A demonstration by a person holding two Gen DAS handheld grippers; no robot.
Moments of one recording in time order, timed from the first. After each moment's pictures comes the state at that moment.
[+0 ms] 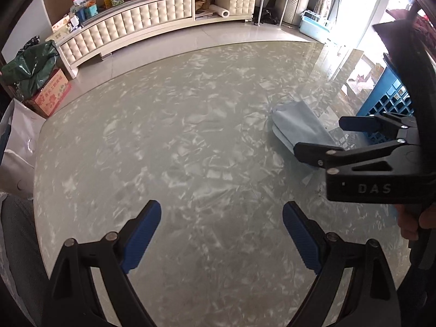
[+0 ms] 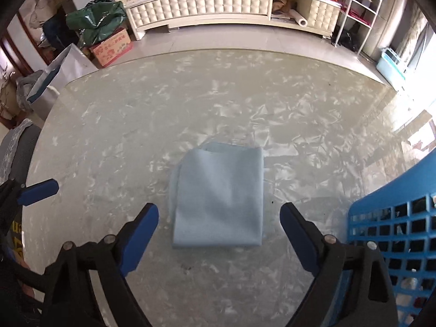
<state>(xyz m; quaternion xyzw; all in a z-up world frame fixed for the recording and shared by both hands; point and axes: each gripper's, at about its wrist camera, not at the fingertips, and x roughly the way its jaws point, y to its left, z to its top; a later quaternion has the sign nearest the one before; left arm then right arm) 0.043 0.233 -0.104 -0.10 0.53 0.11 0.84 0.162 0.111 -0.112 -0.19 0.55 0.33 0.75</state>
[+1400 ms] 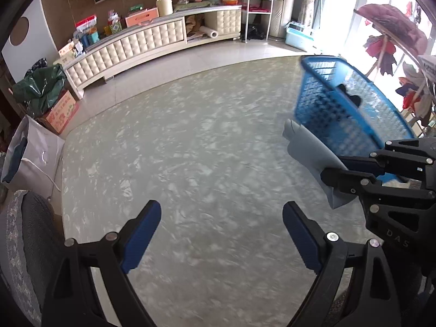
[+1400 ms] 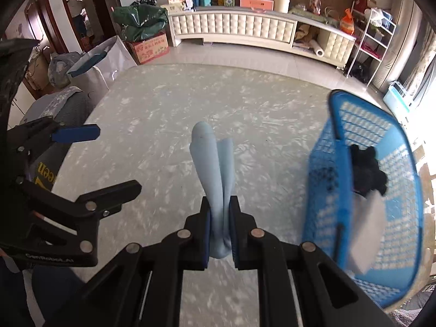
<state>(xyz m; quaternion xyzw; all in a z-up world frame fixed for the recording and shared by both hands) -0.025 0.145 -0.026 -0.06 0.49 0.11 0.86 0.037 -0.016 -0.001 -0.22 0.48 0.40 0.75</state>
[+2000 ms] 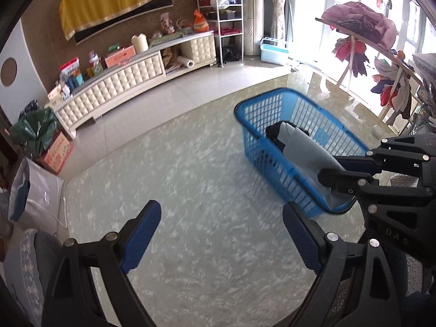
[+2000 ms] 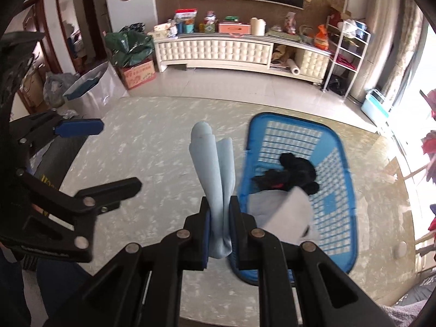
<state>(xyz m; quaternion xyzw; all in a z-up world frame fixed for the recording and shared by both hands) -0.005 0.054 0.054 -0.01 0.45 0.08 0.89 0.065 -0.099 0.054 -0.19 0.43 0.38 0.79</state>
